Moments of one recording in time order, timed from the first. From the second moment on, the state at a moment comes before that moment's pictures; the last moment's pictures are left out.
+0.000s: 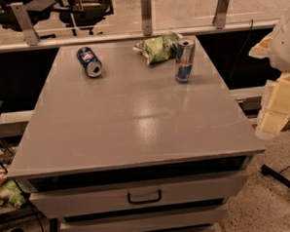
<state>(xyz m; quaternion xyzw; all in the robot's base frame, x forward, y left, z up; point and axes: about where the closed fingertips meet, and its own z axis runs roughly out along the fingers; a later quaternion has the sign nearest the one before) 0.438 -0.217 0.976 -0.60 0.78 -0.03 0.16</state>
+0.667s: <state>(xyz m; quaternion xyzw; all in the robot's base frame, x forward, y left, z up) 0.458 -0.196 0.984 -0.62 0.76 -0.03 0.19</state>
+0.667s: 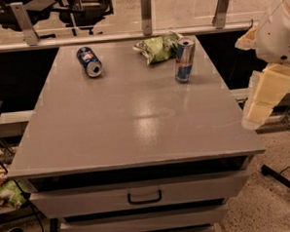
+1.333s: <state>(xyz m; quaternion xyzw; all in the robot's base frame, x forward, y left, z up) 0.537 -0.151 0.998 -0.67 0.69 -0.01 0.26</state>
